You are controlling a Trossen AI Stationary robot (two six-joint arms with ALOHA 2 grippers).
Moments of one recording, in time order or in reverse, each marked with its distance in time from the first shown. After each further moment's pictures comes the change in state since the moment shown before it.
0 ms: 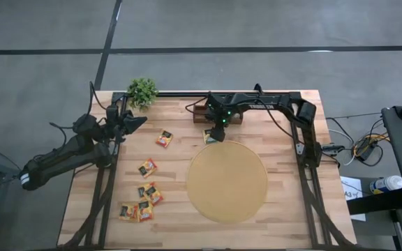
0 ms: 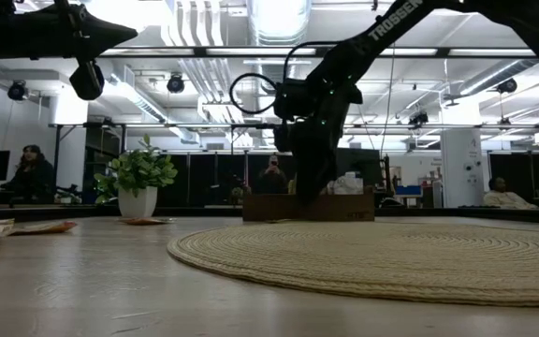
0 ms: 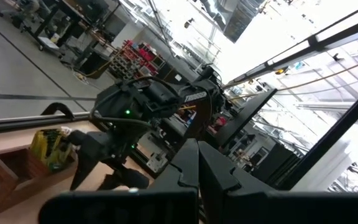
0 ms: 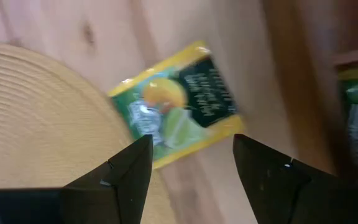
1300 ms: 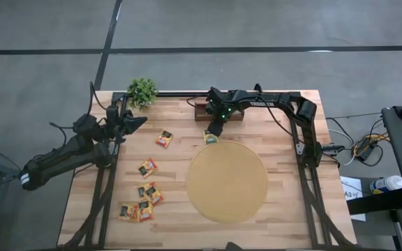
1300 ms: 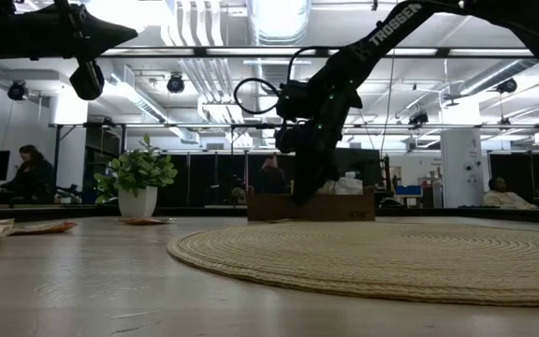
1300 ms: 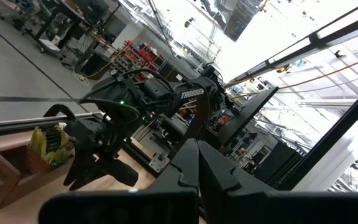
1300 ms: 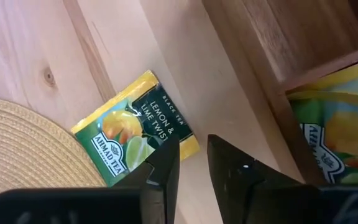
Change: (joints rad) left arm 0.000 0.000 0.000 -0.003 0.000 0.018; right arm -0.046 0.002 -0.008 0.079 0.046 0.089
